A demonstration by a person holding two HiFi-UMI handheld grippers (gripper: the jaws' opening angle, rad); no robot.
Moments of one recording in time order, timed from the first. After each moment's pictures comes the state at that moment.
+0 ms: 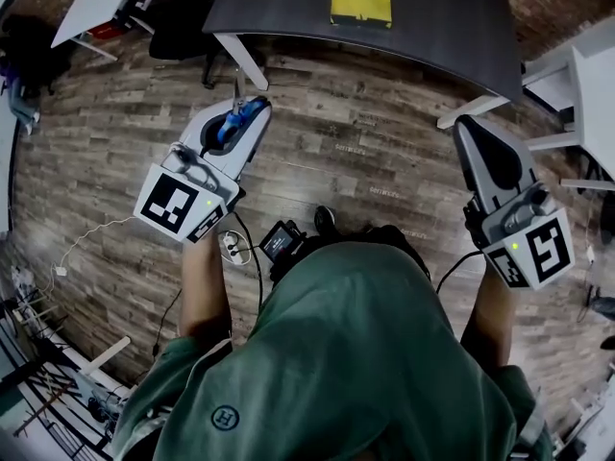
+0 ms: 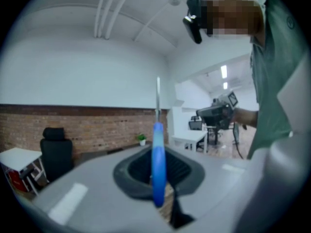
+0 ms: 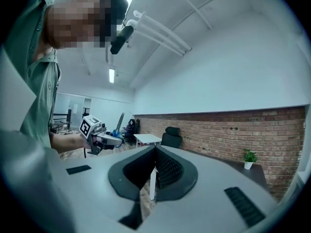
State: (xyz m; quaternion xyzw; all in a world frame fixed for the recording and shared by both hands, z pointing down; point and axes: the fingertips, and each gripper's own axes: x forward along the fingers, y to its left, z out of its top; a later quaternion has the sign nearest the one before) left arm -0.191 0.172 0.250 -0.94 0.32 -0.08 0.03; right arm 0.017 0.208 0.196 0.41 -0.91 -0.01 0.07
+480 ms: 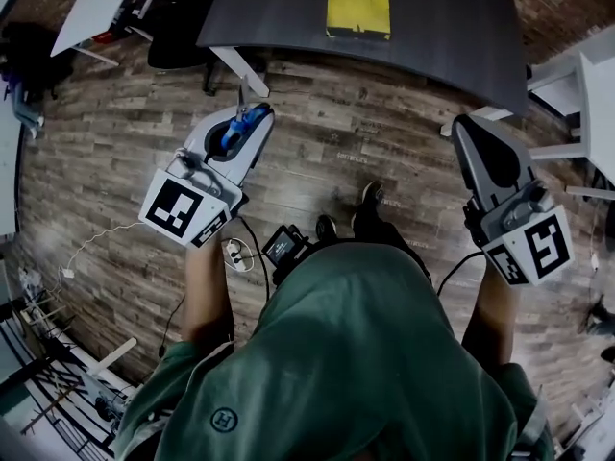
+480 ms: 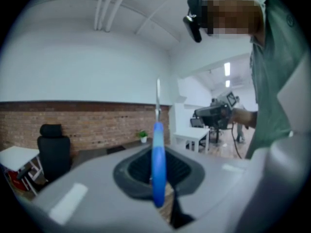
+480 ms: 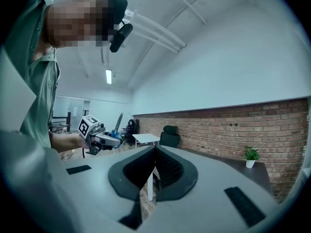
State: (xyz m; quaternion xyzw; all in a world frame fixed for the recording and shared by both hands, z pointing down) left arm -0.160 0.116 0.263 -0.94 0.32 -0.10 0.01; right arm 0.050 0.144 0.210 0.40 -0.91 0.01 0.07
